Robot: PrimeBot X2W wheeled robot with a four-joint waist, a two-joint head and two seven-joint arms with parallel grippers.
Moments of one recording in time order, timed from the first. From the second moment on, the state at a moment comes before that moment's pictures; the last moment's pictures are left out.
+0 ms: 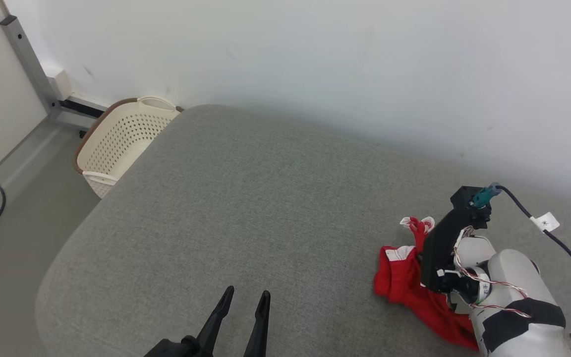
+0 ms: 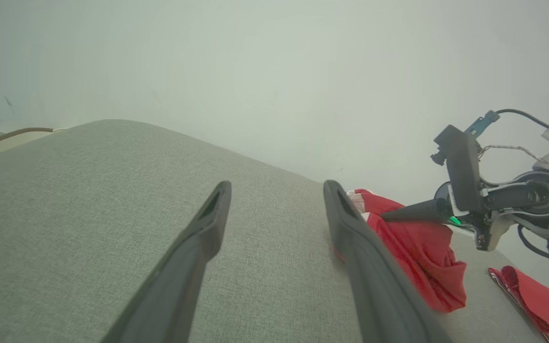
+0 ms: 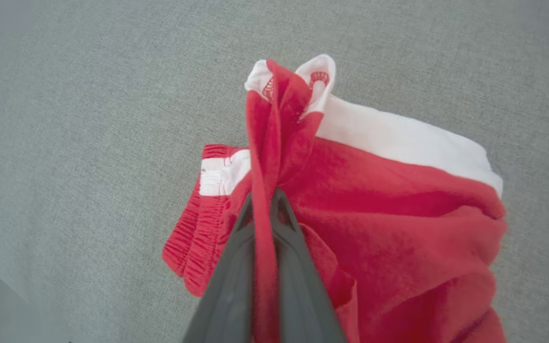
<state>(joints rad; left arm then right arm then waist) -0.02 0.11 -0.46 0.08 -0.50 -0.03 -0.25 -0.56 -0.05 -0.09 0.67 0.18 0.13 0.80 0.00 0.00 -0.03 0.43</state>
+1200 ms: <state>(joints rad) 0.00 0.11 -0.43 0.06 -0.50 -0.01 -0.26 -0.36 -0.07 -0.03 0.55 0.16 0.13 0.45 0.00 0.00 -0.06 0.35</state>
